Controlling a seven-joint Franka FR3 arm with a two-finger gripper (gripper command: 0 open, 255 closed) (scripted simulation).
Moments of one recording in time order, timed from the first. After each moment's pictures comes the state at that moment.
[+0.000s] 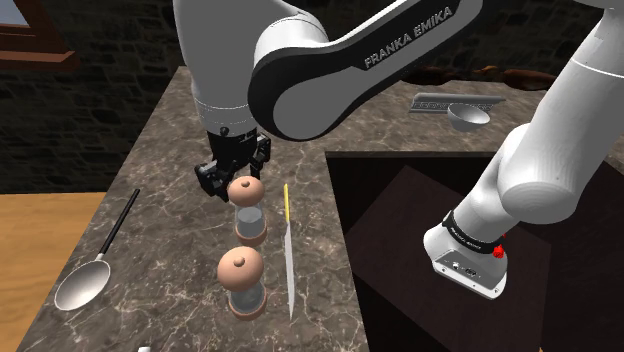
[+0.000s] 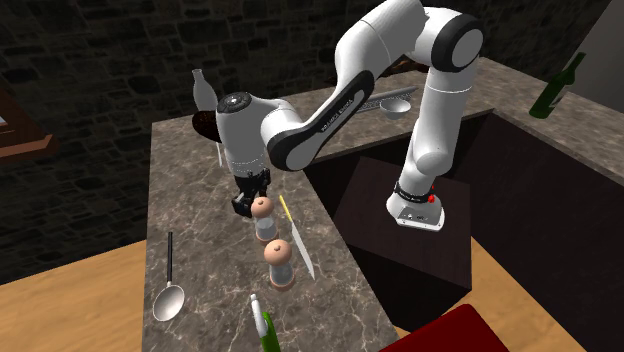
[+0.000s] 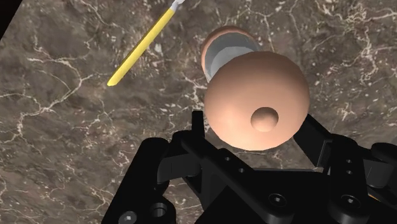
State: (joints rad) arm 0.14 0.11 0.61 -2.06 -0.13 2.17 0.84
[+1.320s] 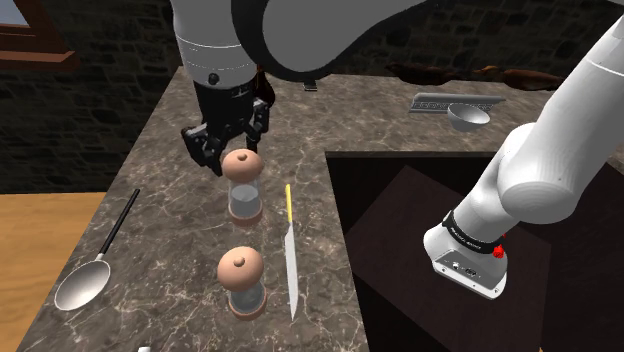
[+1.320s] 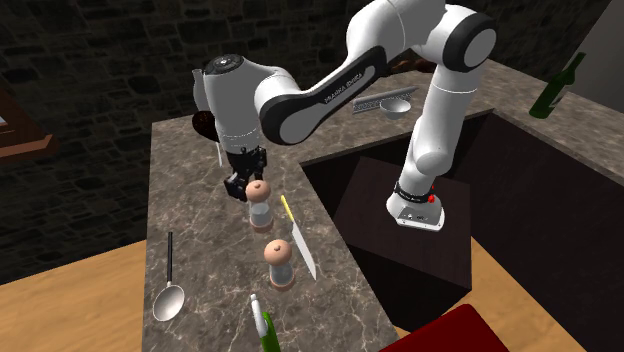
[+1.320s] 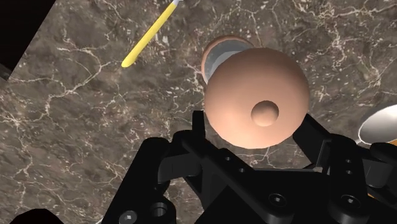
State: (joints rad) arm 0.13 0.03 0.62 -1.94 -0.07 2.00 0.80
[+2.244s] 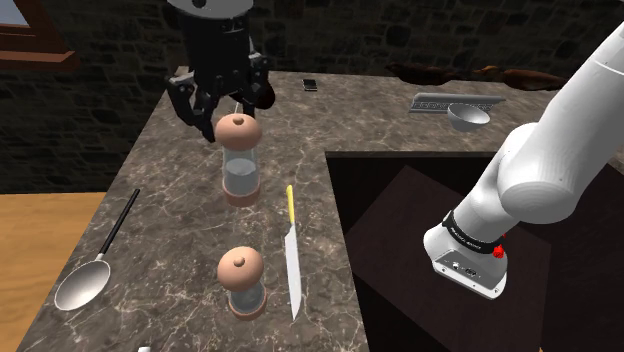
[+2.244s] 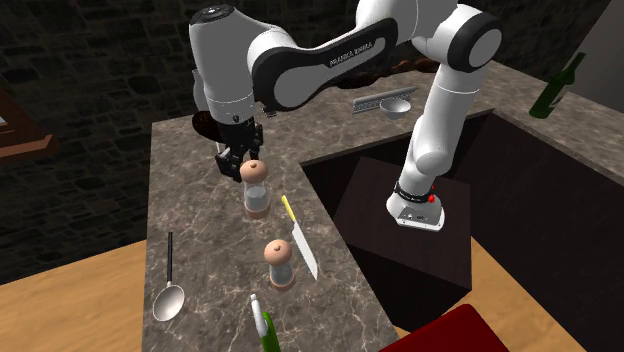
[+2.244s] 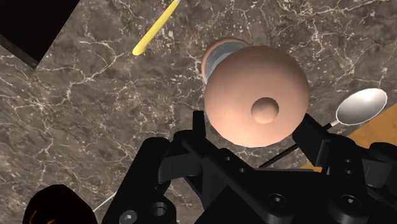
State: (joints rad) arm 0.13 0.01 0.61 -1.78 -0.05 1.81 0.78
